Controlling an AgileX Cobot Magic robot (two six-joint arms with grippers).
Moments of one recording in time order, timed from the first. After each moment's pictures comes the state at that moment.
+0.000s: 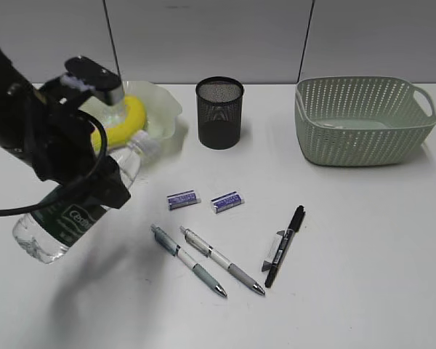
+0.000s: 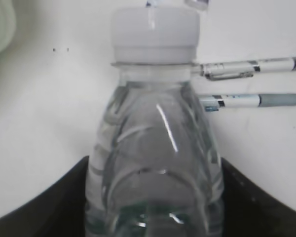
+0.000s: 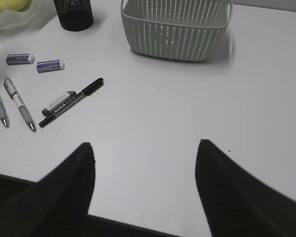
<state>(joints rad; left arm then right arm) -0.47 1.61 -0.99 -0.24 0.67 0.46 0.23 -0.01 -0.51 0.05 1.04 -0.04</state>
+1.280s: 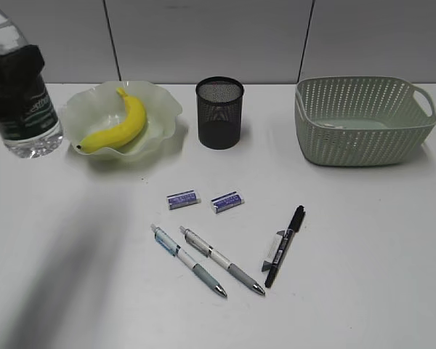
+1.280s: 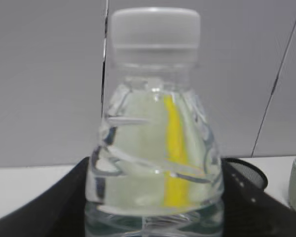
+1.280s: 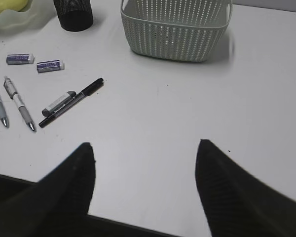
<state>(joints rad) -0.45 1.22 -0.37 -0.26 -0.81 0.05 0.23 -0.01 -0.51 0.05 1.04 -0.04</state>
